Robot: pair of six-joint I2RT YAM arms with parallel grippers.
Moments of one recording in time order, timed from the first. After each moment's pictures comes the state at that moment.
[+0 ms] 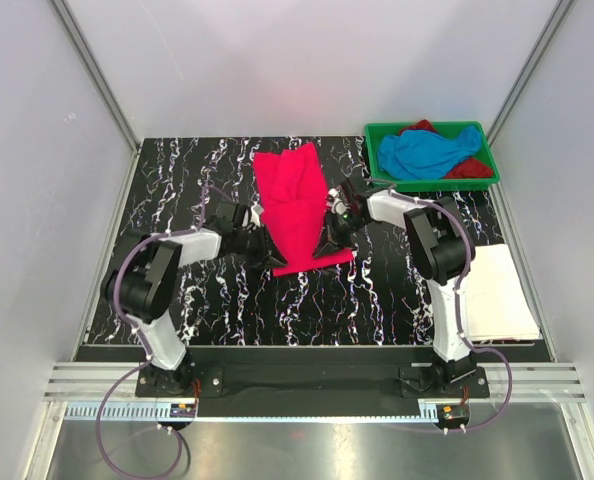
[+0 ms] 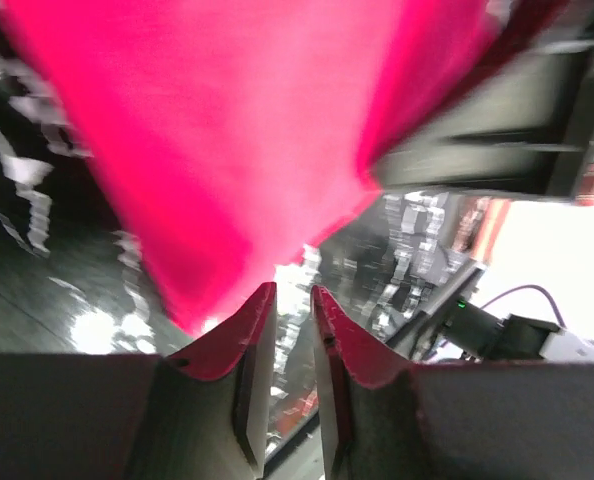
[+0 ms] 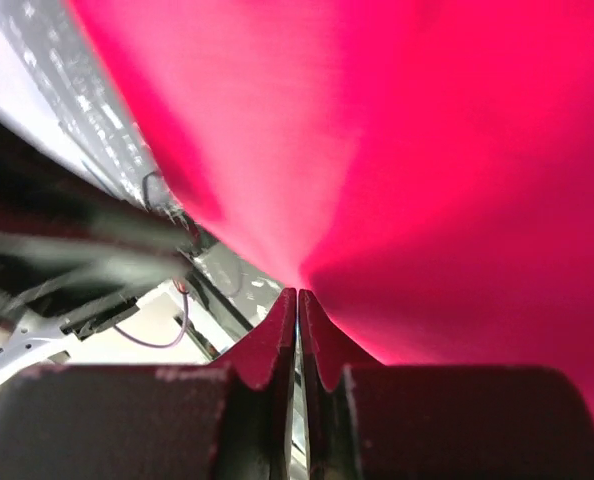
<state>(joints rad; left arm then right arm) -0.35 1.71 0.88 -0.10 0.63 -0.72 0.44 2.19 1.51 -0.56 -0.77 0.52</state>
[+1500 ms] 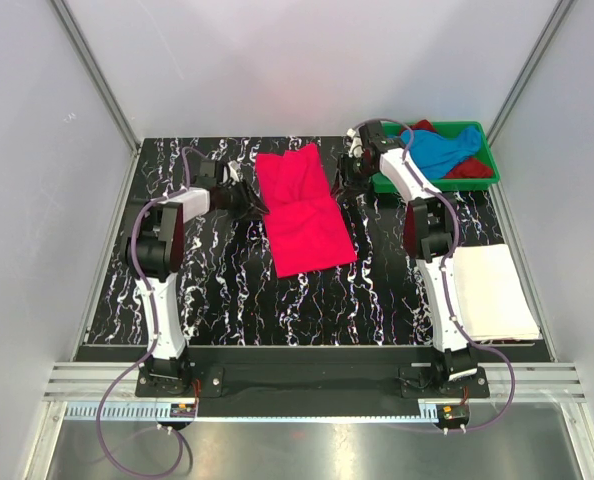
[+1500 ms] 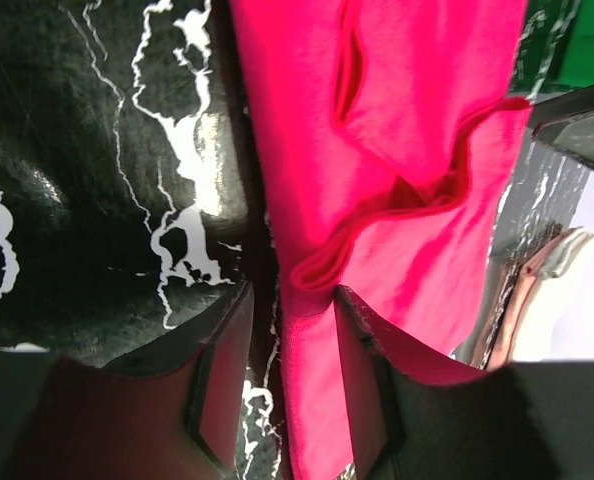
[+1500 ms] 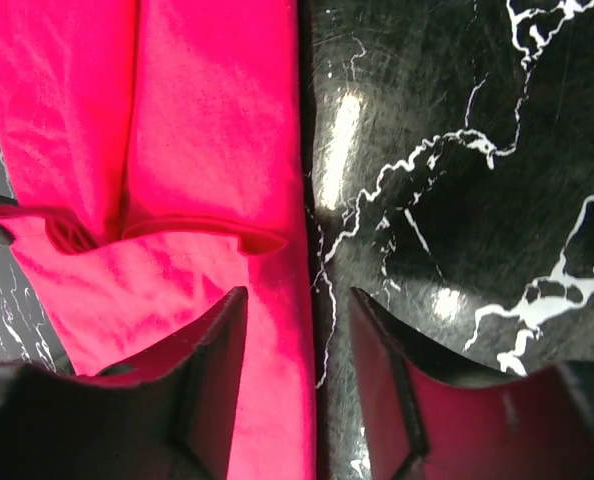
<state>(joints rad) -0.13 2.11 1.39 -0.19 0.59 -0.60 0.26 2.57 2.36 -0.86 -0.44 0.24</state>
